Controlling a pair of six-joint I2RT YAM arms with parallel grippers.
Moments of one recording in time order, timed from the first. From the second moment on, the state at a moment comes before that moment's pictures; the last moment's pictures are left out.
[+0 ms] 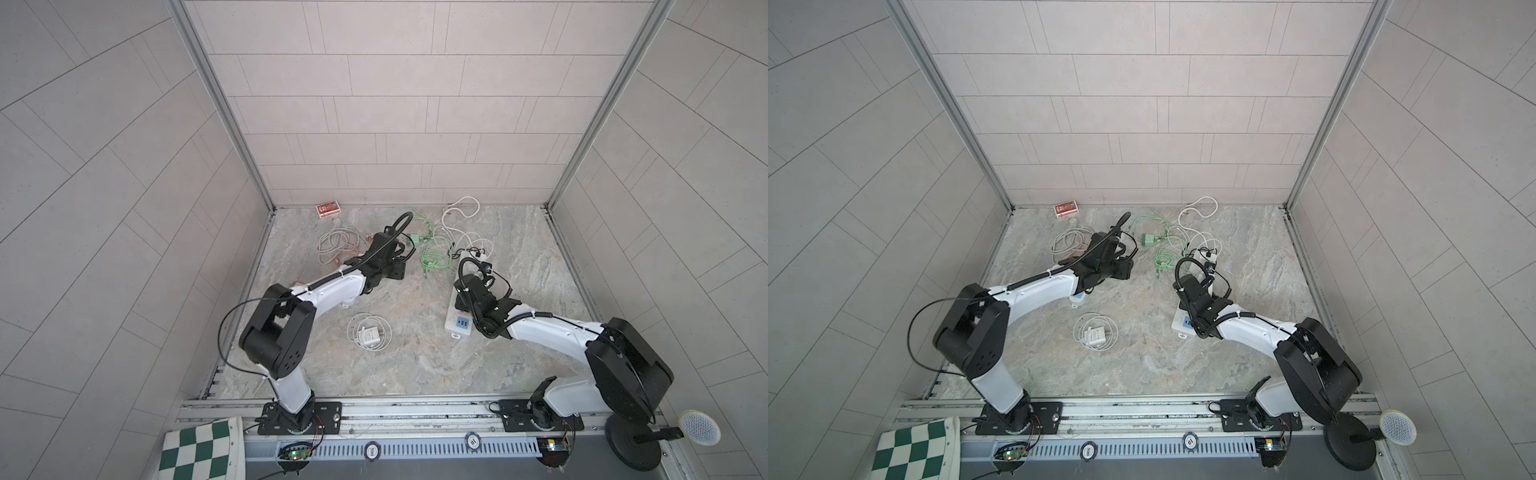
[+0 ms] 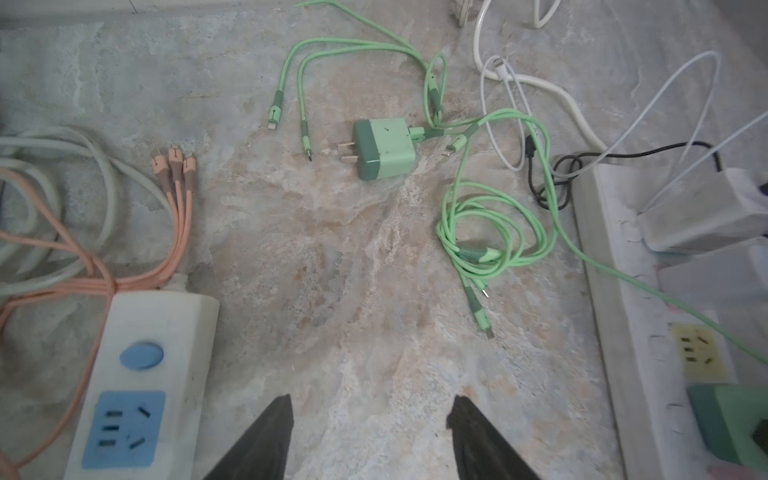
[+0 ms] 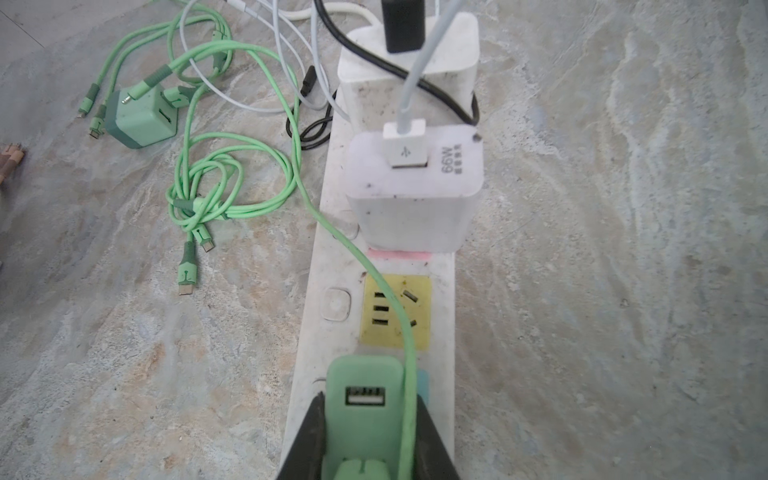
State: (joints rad) left arm -0.56 1.77 1.19 -0.20 -0.10 -0.25; right arm 0.59 1.43 0.66 -0.17 0.47 0.79
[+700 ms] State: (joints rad) left arm -0.44 2.30 1.93 -0.43 -0.08 -0.08; right arm 0.51 1.36 0.64 -0.16 0.30 0.71
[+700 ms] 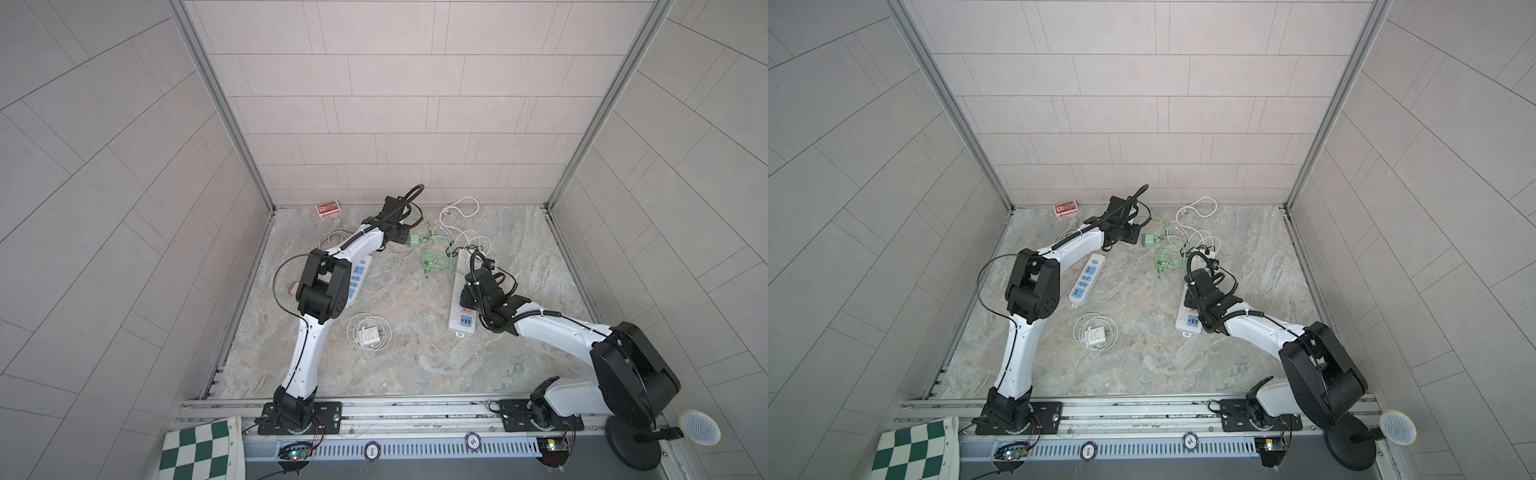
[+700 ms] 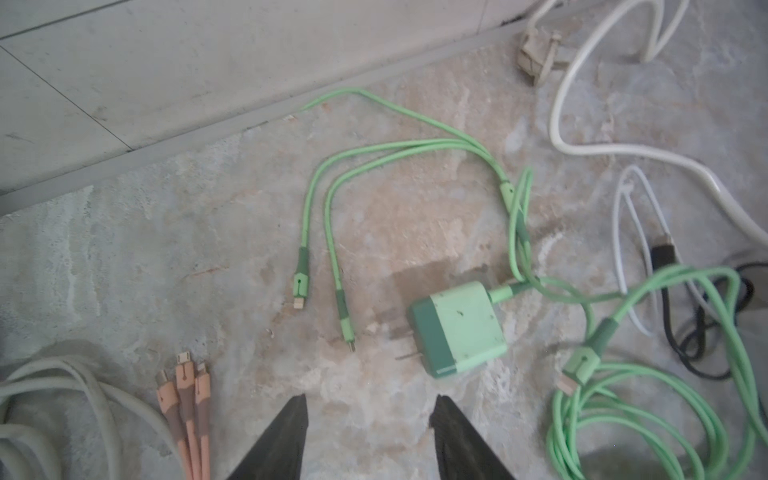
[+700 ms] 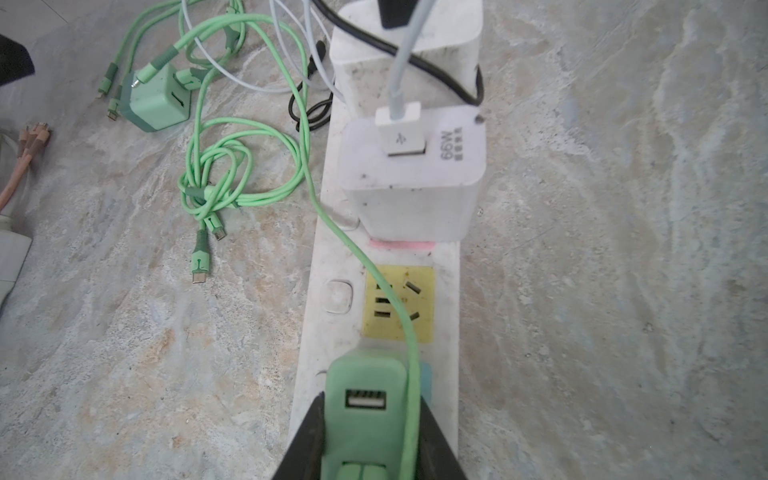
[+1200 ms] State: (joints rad) left arm -0.43 2.66 2.44 -0.64 -0.06 -0.15; right arm 0.51 1.27 0.58 -0.35 0.25 0.70
